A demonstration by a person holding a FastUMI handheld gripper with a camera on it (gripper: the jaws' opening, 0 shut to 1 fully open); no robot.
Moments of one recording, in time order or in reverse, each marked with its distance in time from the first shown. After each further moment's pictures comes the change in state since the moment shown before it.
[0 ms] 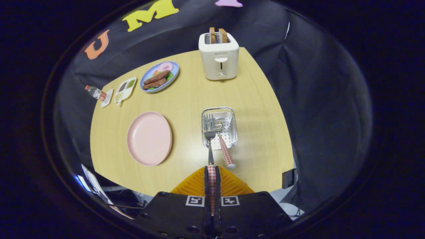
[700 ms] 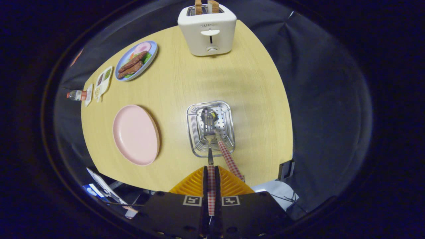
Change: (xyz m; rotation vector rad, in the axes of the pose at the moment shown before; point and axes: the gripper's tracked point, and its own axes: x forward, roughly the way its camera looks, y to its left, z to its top) arm 0.028 -0.003 0.024 0.057 0.331 -0.057
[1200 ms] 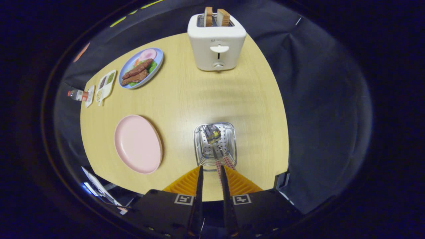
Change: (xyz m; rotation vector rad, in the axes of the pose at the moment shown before) arm -0.018 0.014 0.030 -0.040 -0.139 -0.022
